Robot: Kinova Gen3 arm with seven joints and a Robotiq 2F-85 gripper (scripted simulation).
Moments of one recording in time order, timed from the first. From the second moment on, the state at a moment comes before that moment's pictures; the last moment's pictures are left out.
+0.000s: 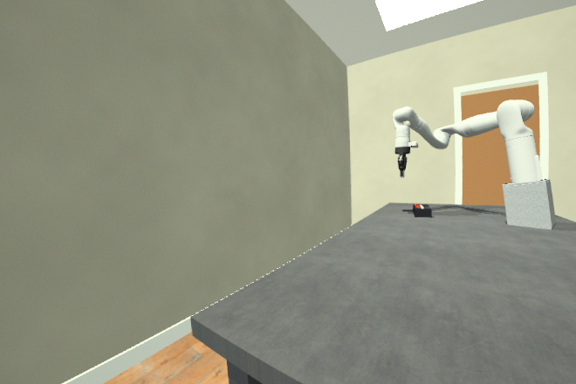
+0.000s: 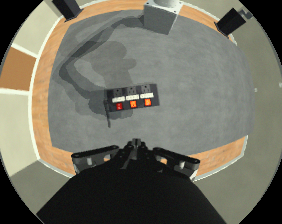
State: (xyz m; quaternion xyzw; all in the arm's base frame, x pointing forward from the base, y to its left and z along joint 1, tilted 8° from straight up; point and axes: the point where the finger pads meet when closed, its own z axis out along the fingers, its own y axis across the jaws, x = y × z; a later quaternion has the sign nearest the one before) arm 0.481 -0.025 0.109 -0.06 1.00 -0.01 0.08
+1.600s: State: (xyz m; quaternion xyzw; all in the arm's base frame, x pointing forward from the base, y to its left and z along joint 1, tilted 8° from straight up) arm 0.486 -0.031 0.083 -0.08 0.99 -0.02 0.11
